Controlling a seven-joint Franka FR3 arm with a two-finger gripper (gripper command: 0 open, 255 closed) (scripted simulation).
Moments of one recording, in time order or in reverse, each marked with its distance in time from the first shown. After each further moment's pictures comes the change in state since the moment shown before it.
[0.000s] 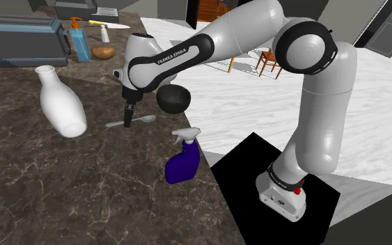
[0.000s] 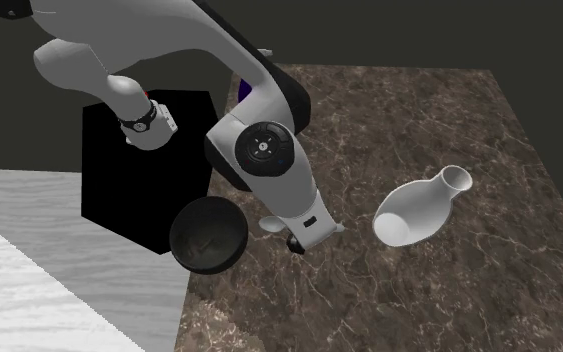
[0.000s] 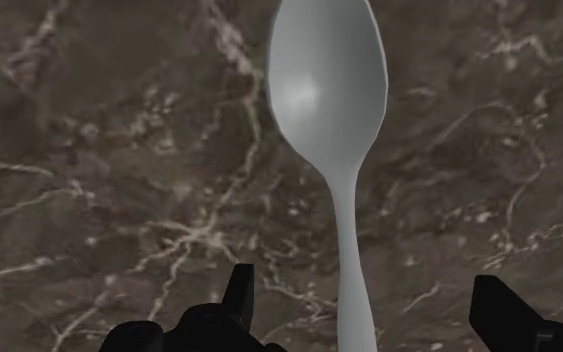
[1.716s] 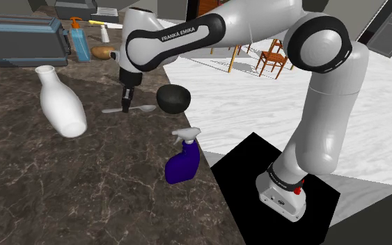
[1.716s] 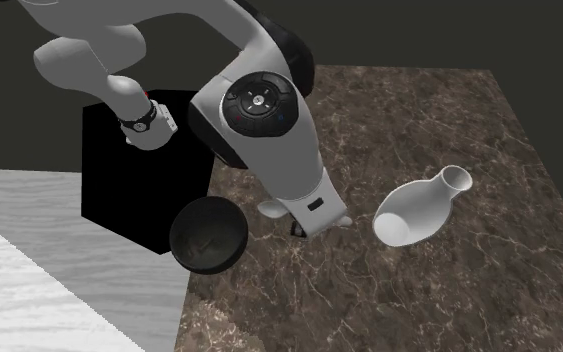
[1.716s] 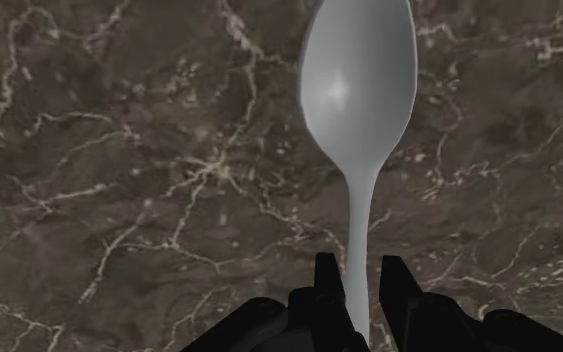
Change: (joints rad) arm -0.005 -0.079 0.002 0.069 0.000 -0.144 0.024
